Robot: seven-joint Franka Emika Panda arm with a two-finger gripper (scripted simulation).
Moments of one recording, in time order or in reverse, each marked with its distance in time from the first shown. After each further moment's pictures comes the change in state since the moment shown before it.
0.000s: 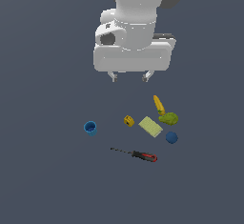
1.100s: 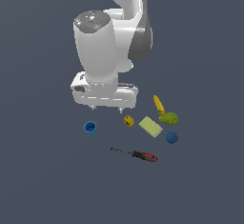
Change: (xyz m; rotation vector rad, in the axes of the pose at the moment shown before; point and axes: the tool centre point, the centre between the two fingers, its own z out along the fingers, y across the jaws) arm 0.021 0.077 0.122 0.029 -0.028 0.146
